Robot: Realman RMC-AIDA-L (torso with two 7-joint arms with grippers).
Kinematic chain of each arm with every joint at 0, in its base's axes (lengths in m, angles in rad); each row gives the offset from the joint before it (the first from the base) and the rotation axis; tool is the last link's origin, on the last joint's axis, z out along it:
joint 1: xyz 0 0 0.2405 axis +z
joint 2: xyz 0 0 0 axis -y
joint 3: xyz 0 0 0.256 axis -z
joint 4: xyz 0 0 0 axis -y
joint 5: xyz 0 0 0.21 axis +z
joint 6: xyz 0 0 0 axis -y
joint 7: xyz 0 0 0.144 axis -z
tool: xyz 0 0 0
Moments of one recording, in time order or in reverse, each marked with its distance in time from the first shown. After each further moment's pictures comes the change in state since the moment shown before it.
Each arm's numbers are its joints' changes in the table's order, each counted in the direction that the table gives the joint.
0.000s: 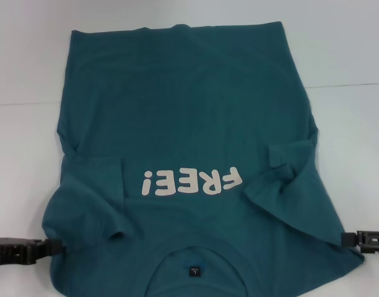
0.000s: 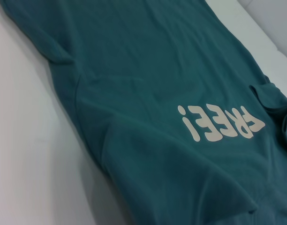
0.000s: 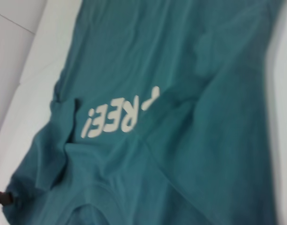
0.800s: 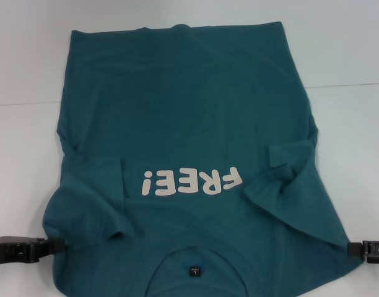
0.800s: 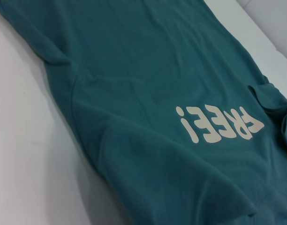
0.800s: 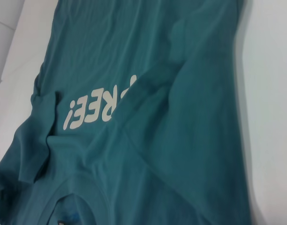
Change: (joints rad) left arm -0.009 0.001 -0.002 0.012 0.000 0.010 0.000; right arm -0.025 -0.001 0.001 0.013 -0.023 0.000 -0.010
